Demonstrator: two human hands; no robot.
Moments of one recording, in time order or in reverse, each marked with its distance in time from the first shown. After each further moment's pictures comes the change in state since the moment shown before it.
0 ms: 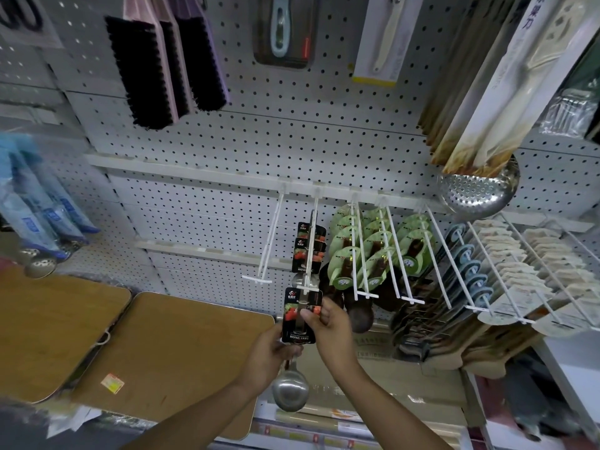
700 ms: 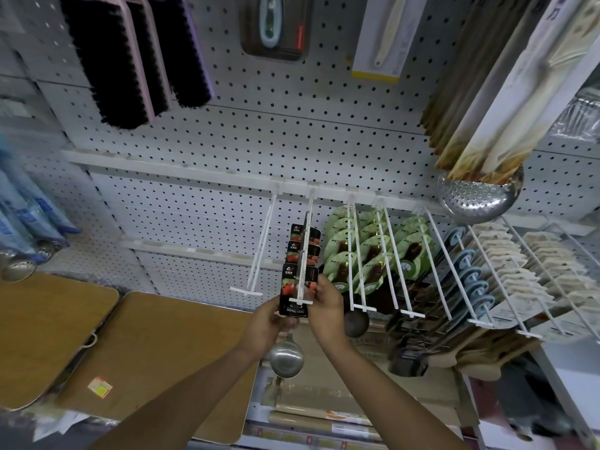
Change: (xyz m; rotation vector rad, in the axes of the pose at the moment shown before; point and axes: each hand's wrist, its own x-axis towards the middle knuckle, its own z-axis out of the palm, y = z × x) left_hand 0.068 0.023 -0.003 0.050 0.002 0.014; right_hand 0.055 -0.010 0.004 -0.133 0.044 0.066
